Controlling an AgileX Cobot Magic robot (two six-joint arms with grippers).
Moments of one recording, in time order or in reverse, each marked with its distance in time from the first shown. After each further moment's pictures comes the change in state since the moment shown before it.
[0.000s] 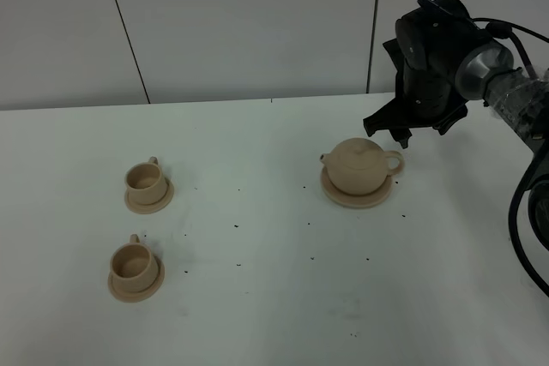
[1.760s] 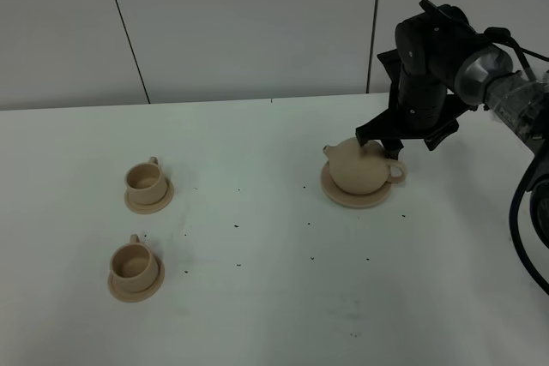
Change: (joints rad) left arm 0.000 0.000 0.000 0.000 0.000 0.000; right arm 0.000 -0.011 0.055 0.083 0.001 -0.016
